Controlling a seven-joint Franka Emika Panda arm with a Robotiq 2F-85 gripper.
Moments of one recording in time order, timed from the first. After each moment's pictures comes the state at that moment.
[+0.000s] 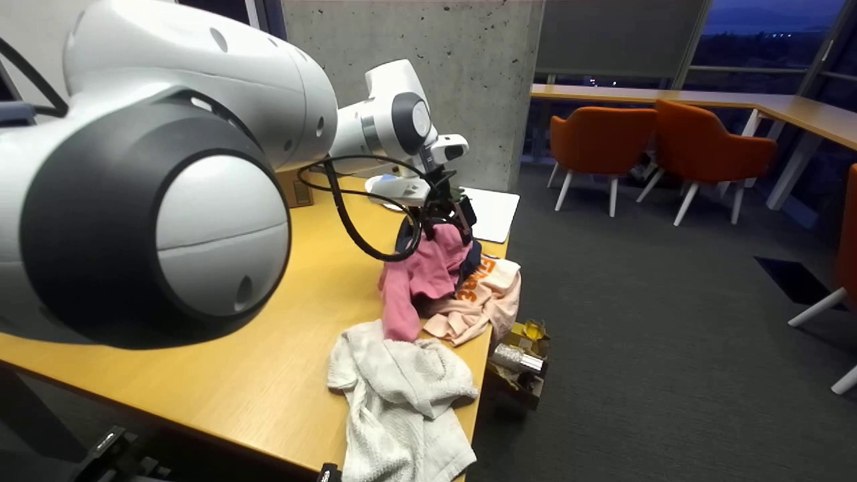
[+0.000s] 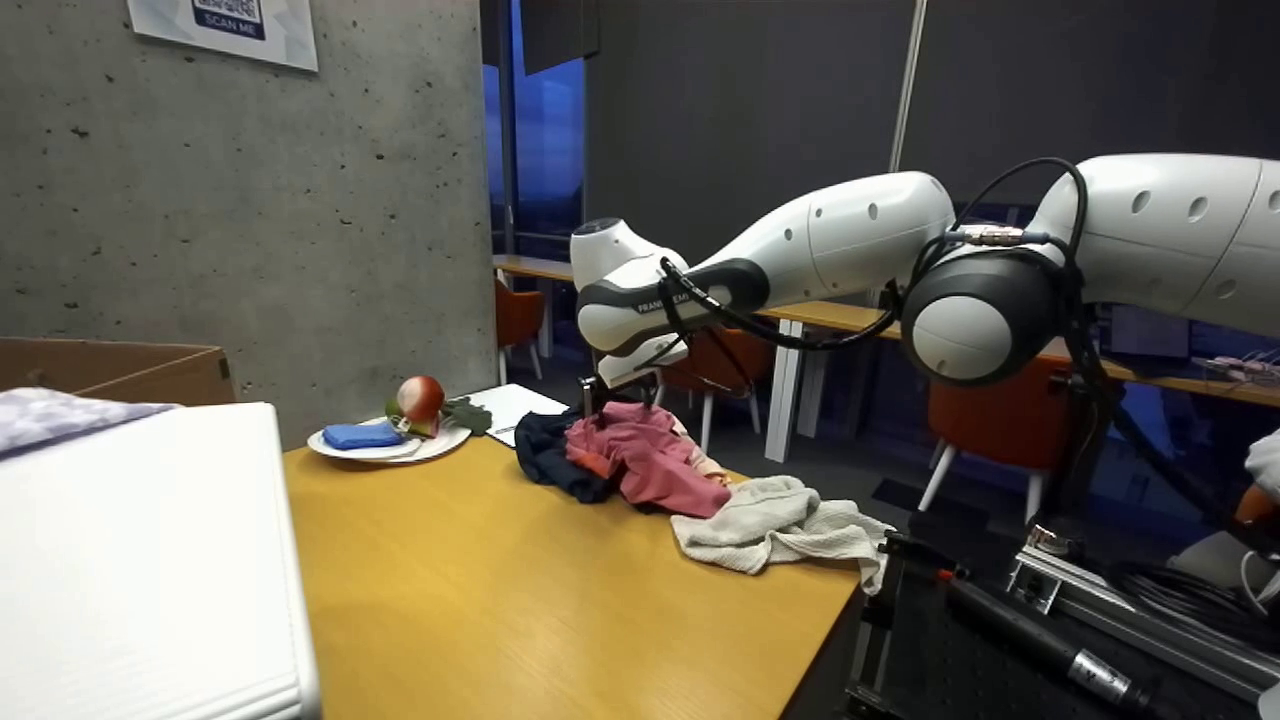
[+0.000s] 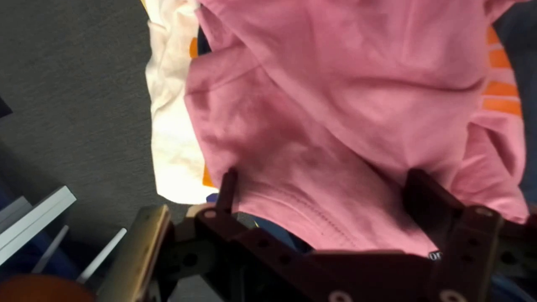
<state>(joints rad) -0.09 1.43 -0.20 -0.46 -0.16 1.99 0.42</state>
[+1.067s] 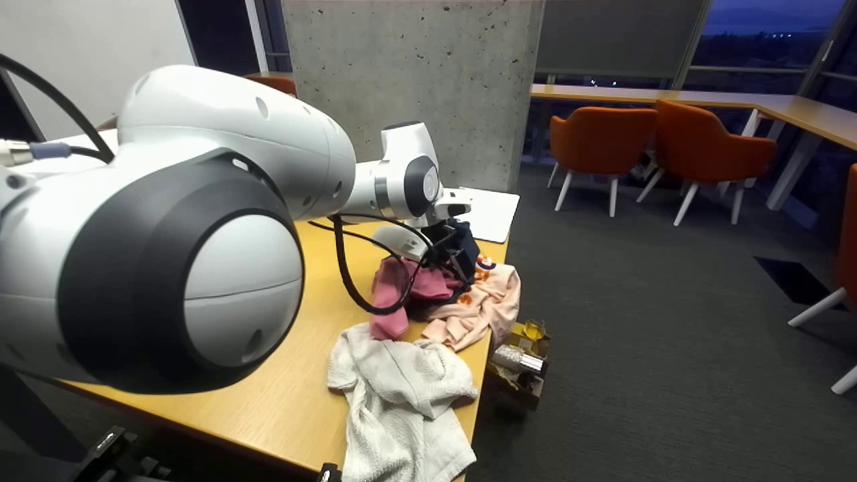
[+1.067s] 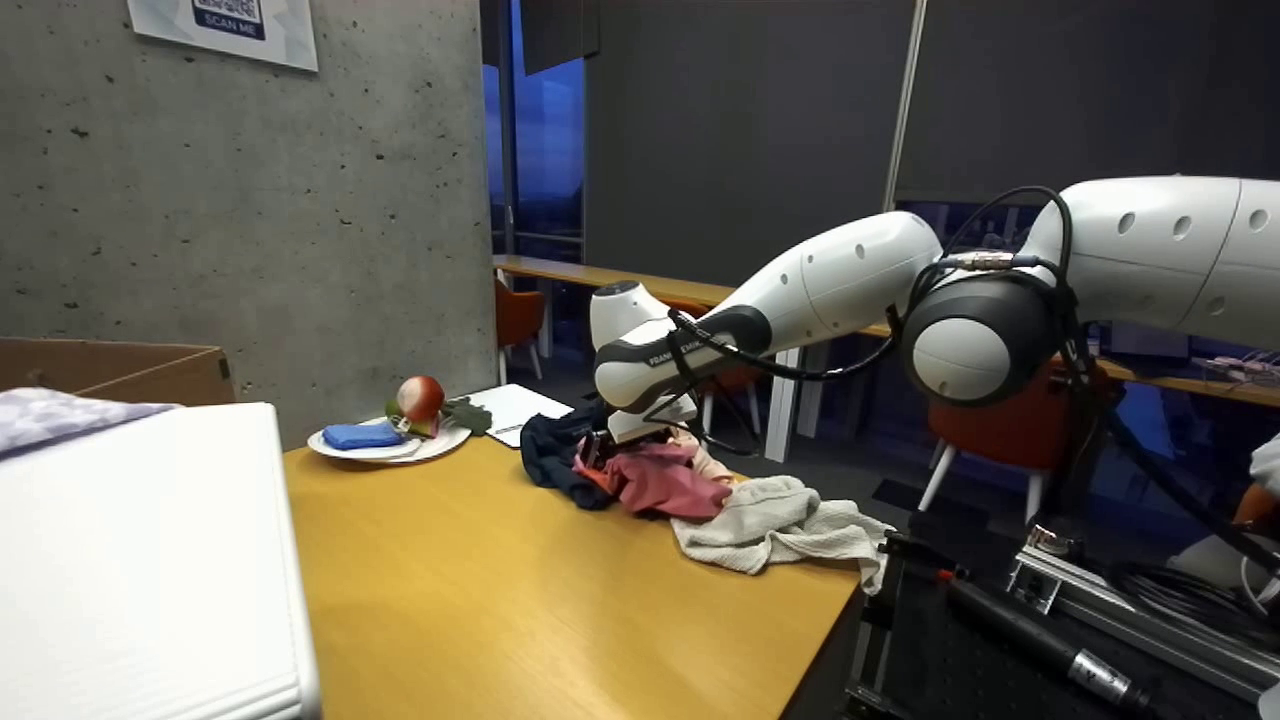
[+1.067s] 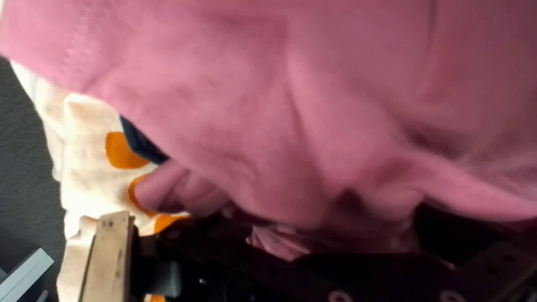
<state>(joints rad) -0.11 1.49 -0.16 -0.56 -0.10 2.12 0.48</state>
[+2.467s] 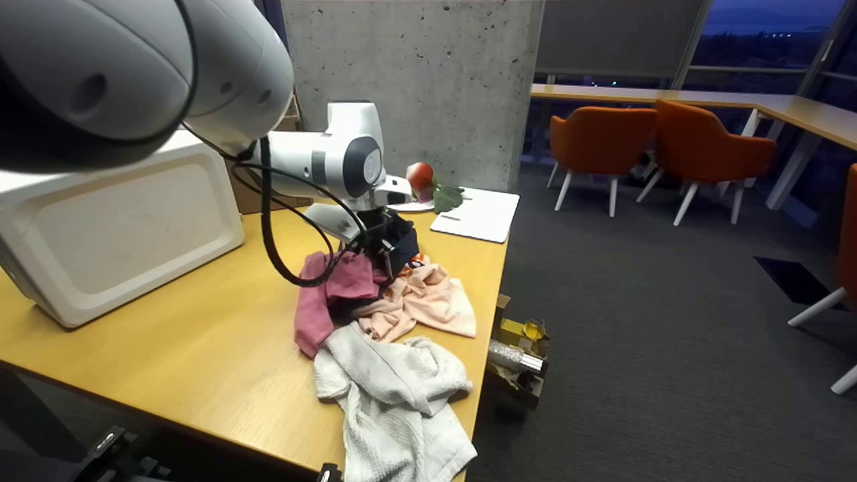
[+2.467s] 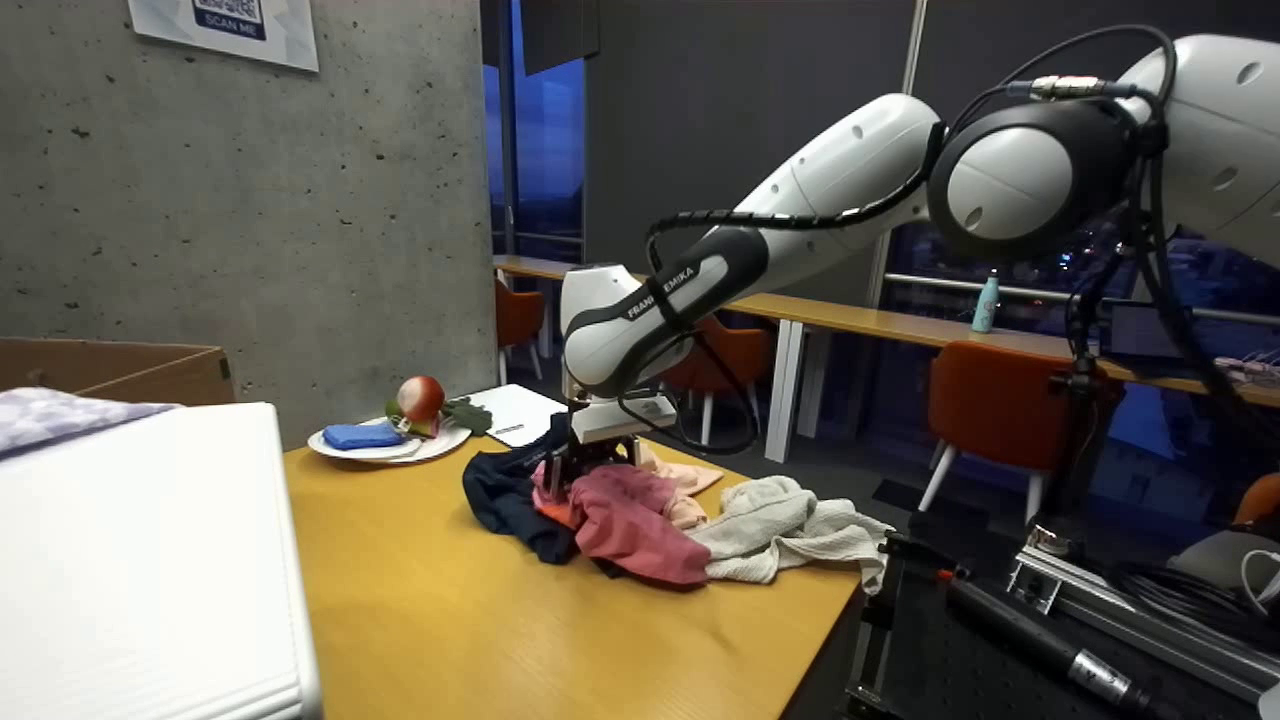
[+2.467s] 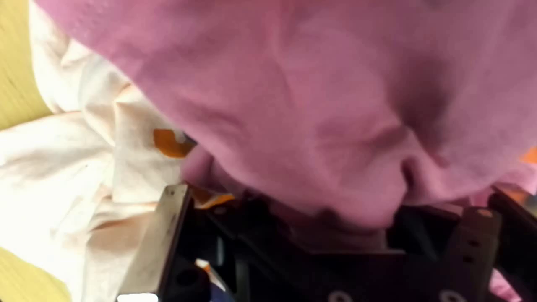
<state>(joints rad) -0.03 1.12 -0.01 -1.13 -0.05 2.28 0.48</state>
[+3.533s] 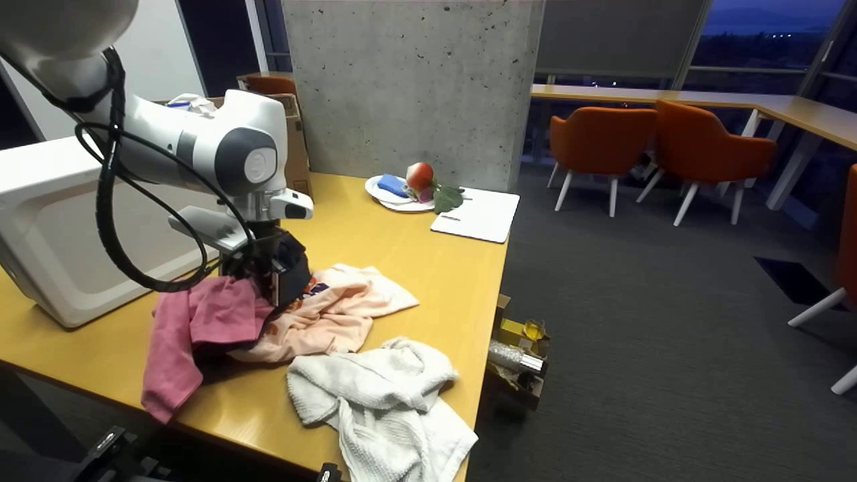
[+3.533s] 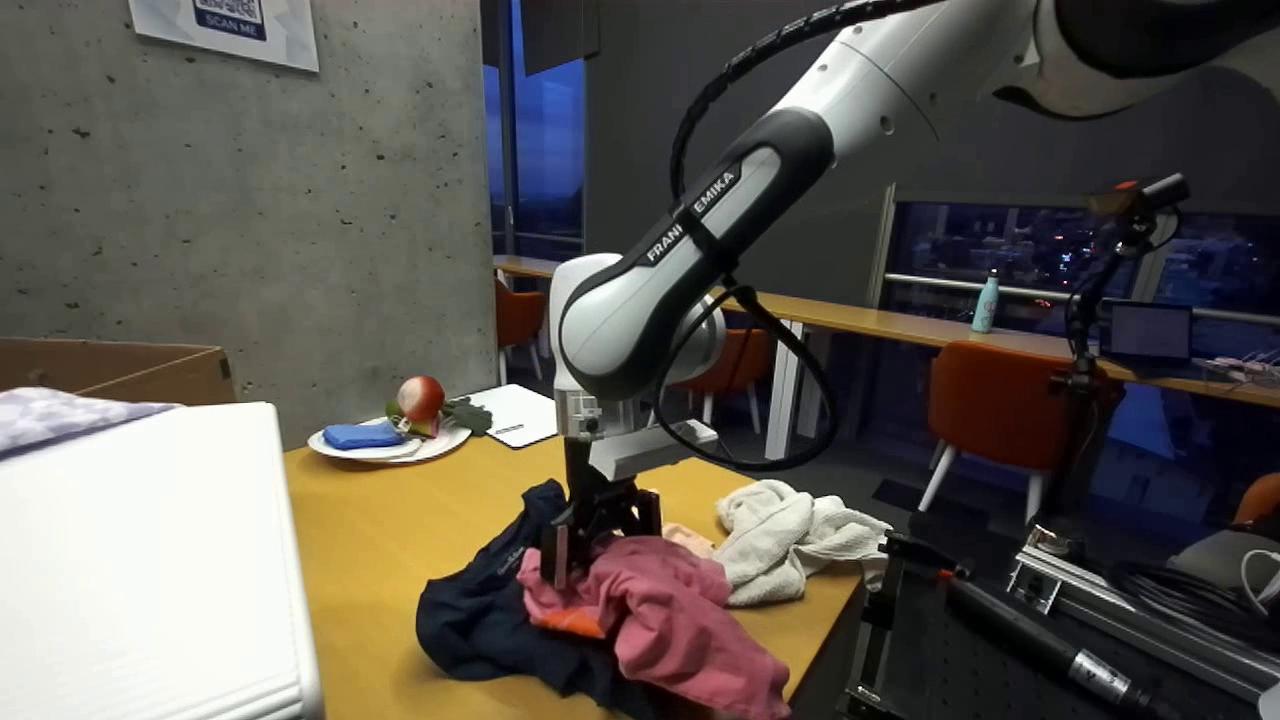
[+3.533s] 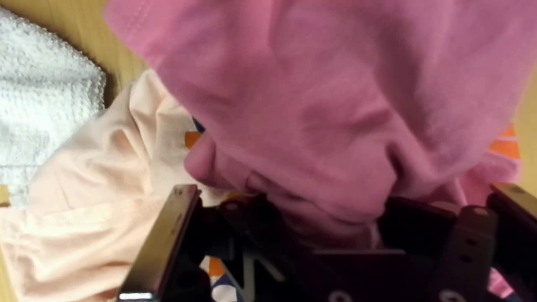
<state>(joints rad) 0.08 0.78 0.09 -1.70 0.12 2.30 0.32</state>
